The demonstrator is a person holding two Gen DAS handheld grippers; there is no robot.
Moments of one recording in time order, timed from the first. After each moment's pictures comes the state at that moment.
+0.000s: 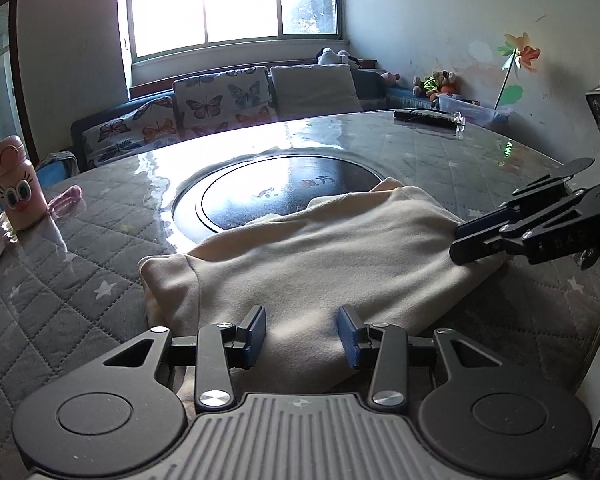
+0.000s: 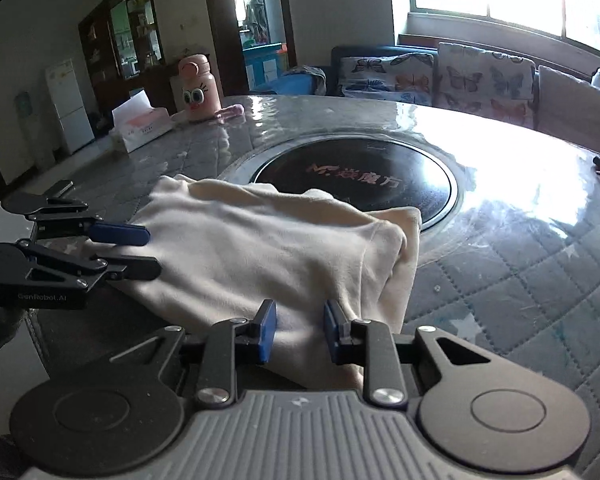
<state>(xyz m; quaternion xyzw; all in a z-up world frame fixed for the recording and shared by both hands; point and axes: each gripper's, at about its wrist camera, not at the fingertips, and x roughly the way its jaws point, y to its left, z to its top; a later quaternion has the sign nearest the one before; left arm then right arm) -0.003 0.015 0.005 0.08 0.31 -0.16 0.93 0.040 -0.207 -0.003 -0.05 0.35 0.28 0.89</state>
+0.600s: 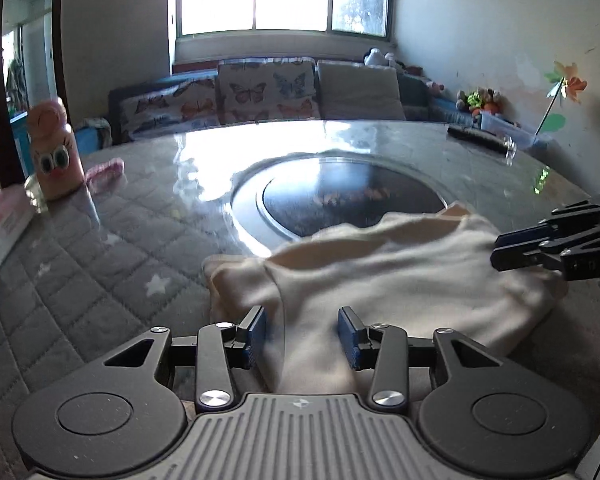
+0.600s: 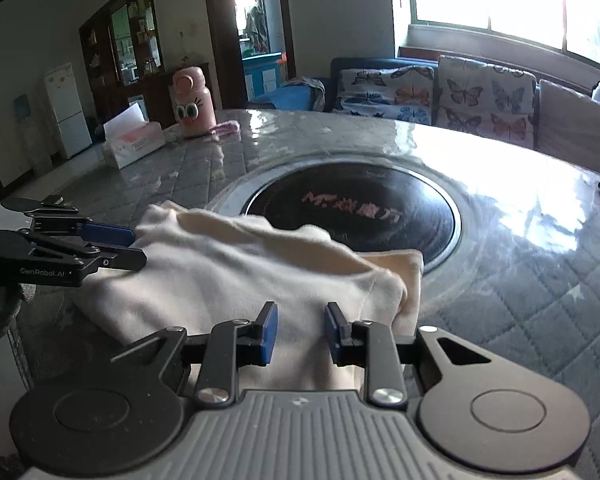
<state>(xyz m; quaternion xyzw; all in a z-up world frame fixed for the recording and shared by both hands) 0.027 0.058 0.014 0.03 0.31 -0.11 0.94 0.070 -0.191 0.003 -0.05 0.34 0.28 0.90</state>
